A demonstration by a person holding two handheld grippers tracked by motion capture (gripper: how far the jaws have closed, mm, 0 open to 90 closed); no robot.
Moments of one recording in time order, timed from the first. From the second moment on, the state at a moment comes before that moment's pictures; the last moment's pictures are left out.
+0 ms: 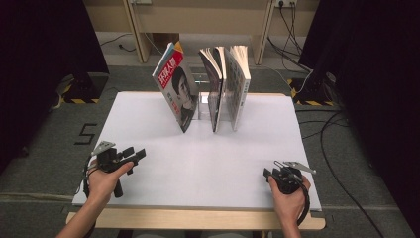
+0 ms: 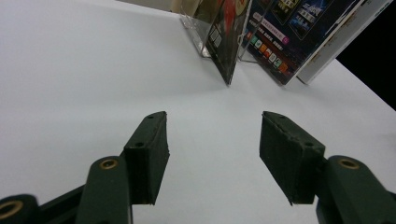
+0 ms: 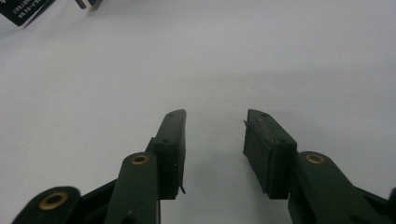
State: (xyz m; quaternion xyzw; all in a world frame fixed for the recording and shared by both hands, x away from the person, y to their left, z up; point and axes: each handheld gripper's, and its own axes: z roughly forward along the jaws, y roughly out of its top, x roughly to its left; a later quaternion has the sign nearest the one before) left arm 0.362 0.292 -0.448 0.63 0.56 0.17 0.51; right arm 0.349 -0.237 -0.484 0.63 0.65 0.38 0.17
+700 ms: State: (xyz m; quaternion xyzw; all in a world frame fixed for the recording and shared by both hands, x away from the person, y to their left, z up) left arm 0.348 0.301 -0.470 0.63 0.58 0.17 0.49; right arm 0.348 -0.238 -0.484 0.63 0.65 0.38 0.17
